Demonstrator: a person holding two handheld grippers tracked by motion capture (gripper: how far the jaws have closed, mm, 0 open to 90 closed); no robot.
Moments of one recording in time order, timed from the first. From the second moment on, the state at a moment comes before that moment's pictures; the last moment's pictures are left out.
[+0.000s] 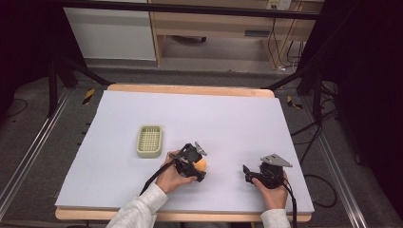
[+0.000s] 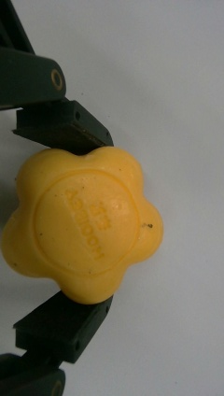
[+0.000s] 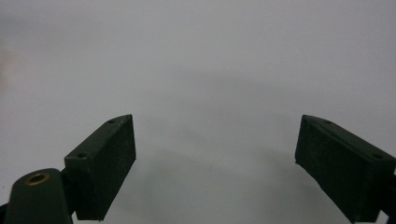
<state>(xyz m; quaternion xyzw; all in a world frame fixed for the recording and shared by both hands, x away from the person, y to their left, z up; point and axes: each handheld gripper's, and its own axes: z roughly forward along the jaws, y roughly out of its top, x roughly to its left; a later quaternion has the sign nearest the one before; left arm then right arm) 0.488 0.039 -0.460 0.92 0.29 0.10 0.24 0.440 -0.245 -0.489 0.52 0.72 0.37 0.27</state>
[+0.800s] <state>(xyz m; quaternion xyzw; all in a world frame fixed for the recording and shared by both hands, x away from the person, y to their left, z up) 0.481 0.046 -0.441 0.92 0.29 0.10 0.25 0.439 -0.244 -0.488 0.53 0.72 0.37 0.26</state>
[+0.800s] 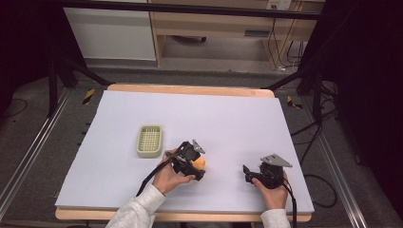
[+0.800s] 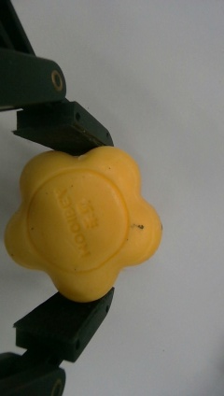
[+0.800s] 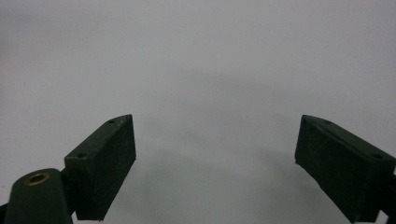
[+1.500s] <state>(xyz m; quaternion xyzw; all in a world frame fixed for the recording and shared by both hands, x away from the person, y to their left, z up) 0.478 0.079 -0.410 0.89 0.32 0.12 0.29 0.440 -0.244 -0.489 0.53 0.72 0.37 0.26</state>
